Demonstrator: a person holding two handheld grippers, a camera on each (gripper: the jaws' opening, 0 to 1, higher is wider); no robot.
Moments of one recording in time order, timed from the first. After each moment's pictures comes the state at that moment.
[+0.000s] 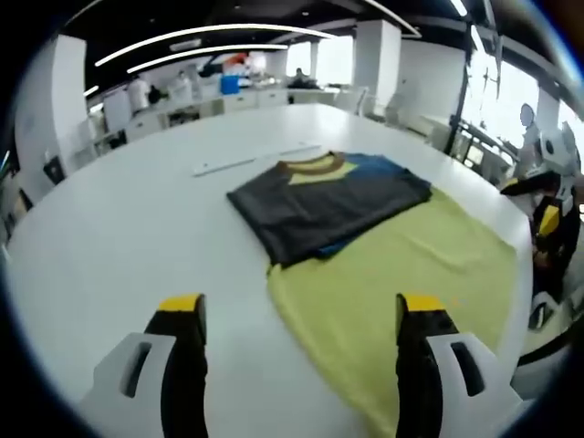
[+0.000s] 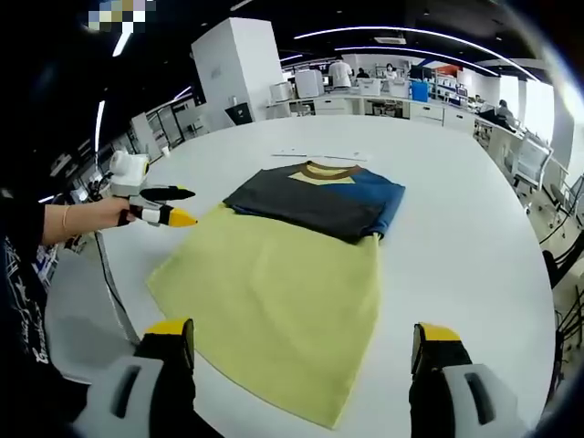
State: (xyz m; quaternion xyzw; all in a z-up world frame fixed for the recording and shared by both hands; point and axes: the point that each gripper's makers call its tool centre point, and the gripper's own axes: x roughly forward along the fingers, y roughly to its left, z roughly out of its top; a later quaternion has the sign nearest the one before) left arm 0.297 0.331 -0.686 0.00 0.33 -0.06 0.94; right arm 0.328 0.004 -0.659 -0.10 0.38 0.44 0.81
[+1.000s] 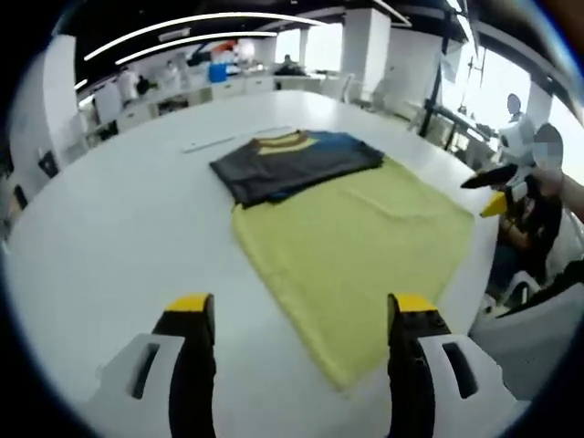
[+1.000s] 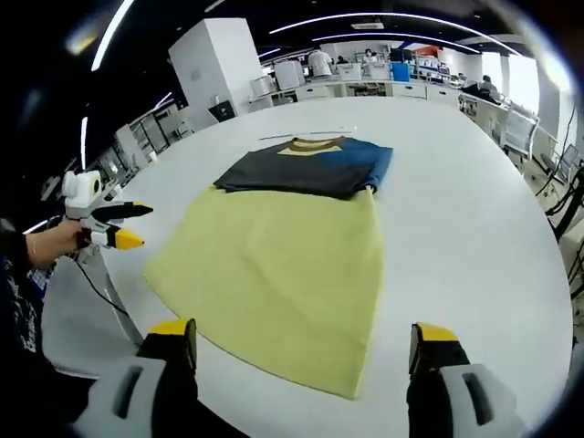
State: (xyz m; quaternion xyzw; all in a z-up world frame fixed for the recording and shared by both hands) left arm 0.200 0.291 -0.682 -0.01 0.36 -0.07 0.93; right arm 0.300 -0.010 -0.693 -0.06 0.42 0.41 0.81
